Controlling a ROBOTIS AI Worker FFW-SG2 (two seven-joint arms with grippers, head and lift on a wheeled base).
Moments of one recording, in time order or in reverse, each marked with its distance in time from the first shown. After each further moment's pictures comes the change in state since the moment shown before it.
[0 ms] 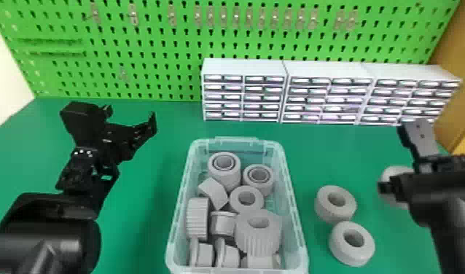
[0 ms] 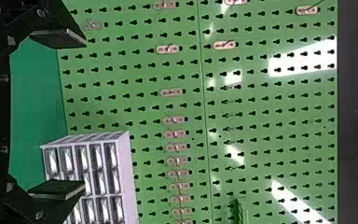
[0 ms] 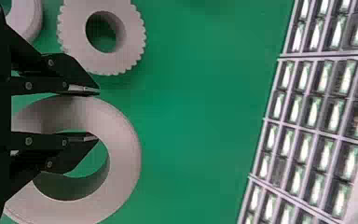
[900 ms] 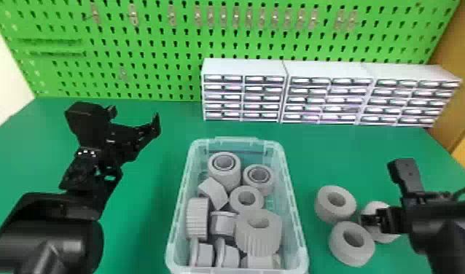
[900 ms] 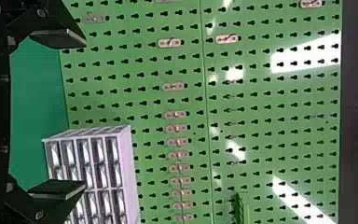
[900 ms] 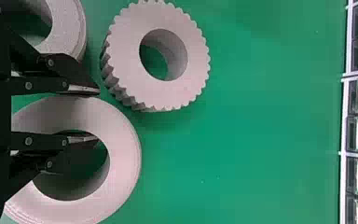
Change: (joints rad) left arm -0.001 0.000 -0.013 0.000 0.005 0.008 -0.005; right arm 0.046 0.036 -0.099 0.187 -0.151 -0.113 0.000
